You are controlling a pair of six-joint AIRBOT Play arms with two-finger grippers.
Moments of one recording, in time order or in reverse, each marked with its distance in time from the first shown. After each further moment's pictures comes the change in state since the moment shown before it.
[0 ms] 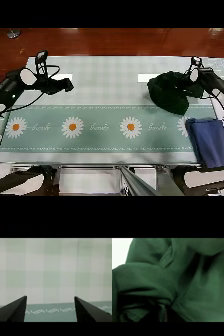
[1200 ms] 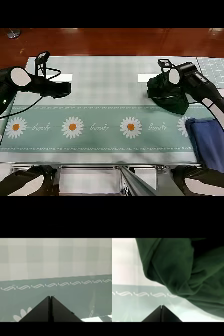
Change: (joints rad) left arm -0.060 0.119 0.000 -0.031 -0.145 -0.044; right arm 0.377 0.221 -0.060 -0.038 0.357 -0.069
